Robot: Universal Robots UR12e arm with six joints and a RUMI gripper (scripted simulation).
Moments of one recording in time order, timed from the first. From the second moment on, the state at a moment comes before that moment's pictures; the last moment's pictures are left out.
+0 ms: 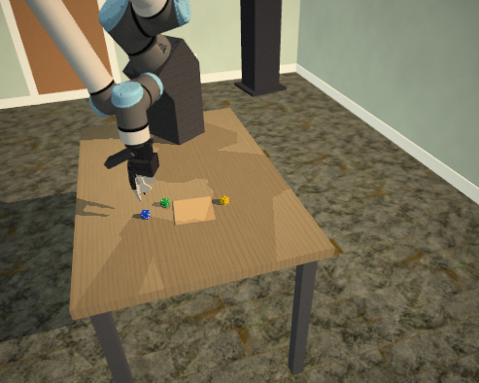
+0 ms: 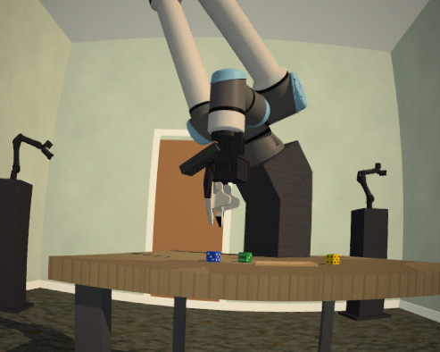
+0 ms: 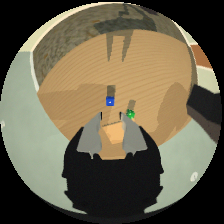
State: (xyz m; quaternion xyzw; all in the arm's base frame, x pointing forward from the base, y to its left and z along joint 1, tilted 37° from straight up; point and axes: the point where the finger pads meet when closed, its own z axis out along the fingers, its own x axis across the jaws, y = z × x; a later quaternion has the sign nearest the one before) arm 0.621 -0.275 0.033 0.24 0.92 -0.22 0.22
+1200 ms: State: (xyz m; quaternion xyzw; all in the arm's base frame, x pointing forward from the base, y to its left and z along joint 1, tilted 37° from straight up) arm 0.622 -0.277 0.030 0.24 0.92 -0.22 0.22
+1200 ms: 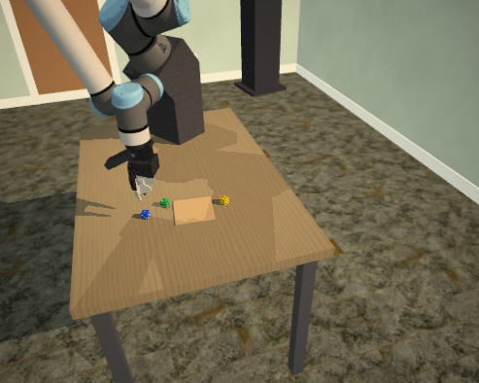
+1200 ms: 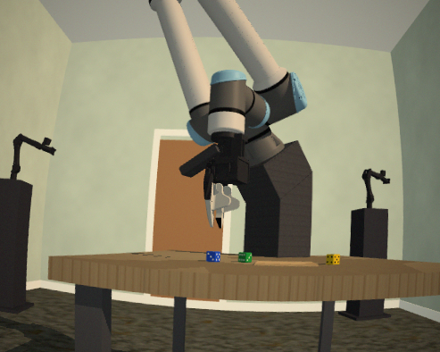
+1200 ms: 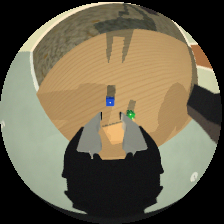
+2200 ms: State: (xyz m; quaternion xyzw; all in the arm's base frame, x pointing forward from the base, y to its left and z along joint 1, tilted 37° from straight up) arm 0.632 -0.296 0.002 0.24 0.92 -0.22 0.22
